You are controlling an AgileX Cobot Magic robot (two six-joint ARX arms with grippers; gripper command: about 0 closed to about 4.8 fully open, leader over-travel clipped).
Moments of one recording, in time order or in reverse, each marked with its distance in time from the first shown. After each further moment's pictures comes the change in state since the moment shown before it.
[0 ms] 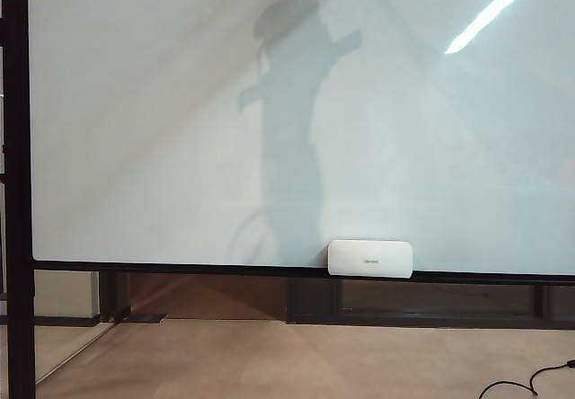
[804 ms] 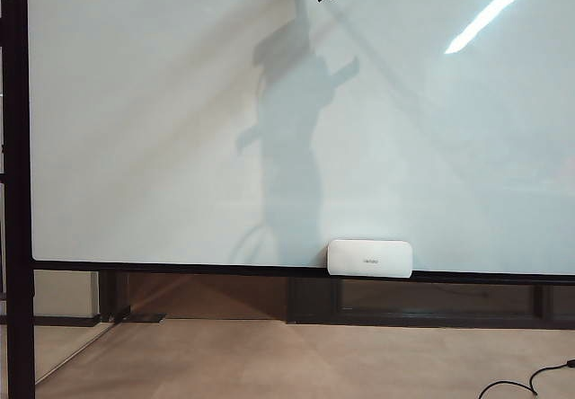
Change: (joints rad) left arm 0.000 0.000 0.000 0.002 -0.019 0.023; right arm -0.005 0.051 -0.004 -0.206 -0.032 0.043
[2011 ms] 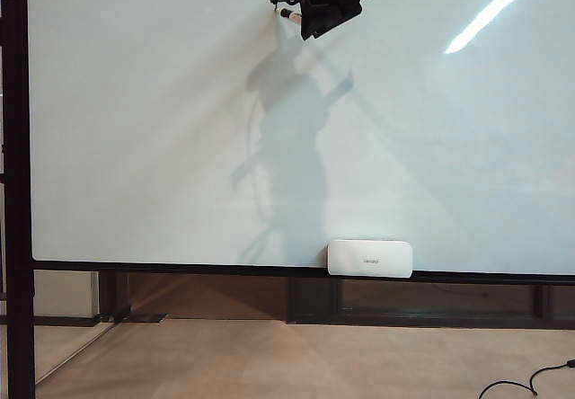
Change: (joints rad) left arm 0.000 0.000 0.000 -0.002 -0.018 0.019; right arm -0.026 0.048 0.002 -0.112 -0.189 -0.001
